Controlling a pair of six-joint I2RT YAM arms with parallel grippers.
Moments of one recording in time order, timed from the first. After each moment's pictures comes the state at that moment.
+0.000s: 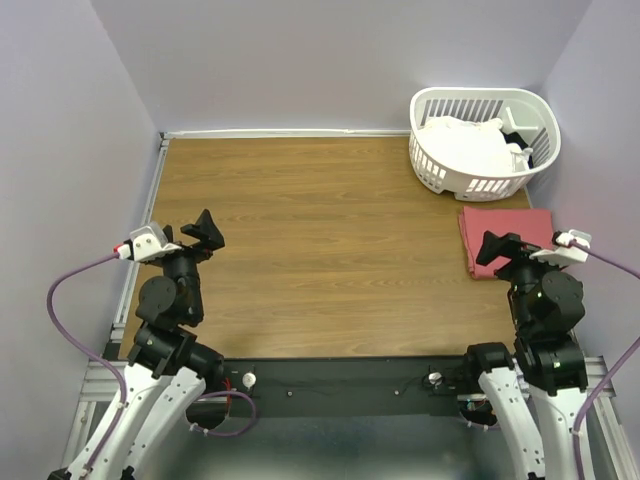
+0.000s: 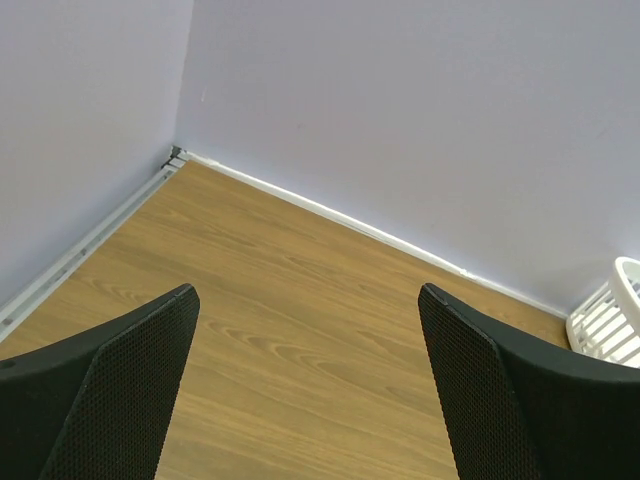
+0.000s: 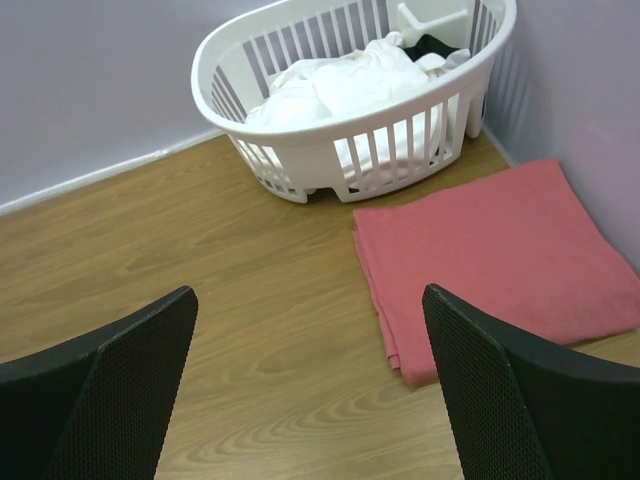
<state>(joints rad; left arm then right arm) -0.44 0.32 0.52 0.02 -0.68 -0.26 0.10 0.26 0.69 -0.48 0.29 0.25</state>
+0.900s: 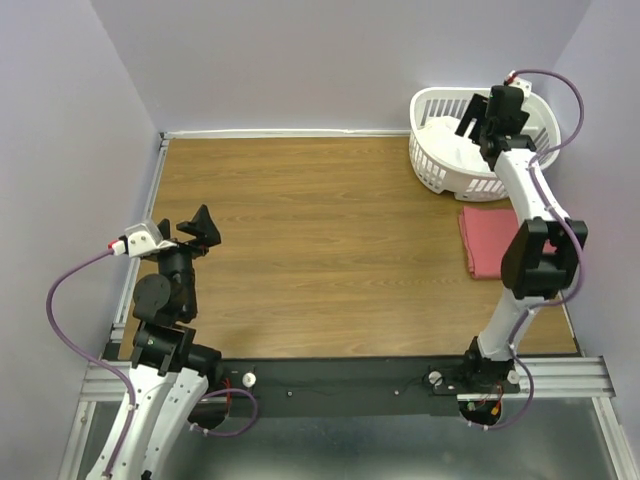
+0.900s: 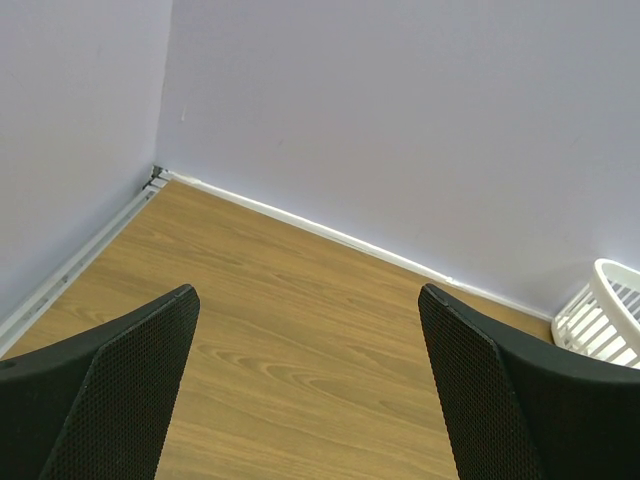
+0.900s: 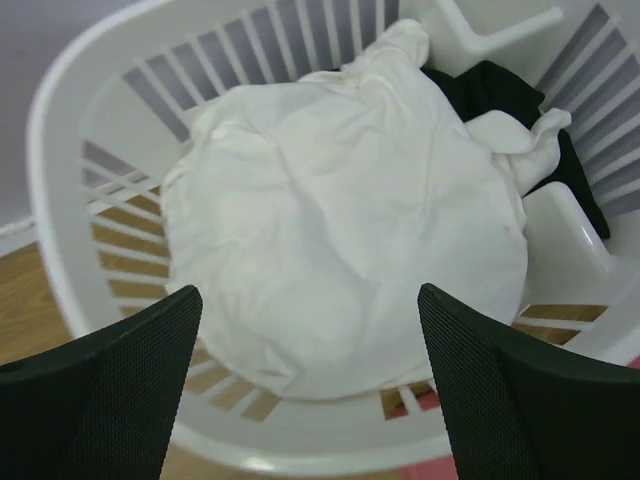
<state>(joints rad) -0.26 0.34 0.52 0.06 -0.45 -0.28 0.00 1.80 1.69 -0.31 0.29 0.26</state>
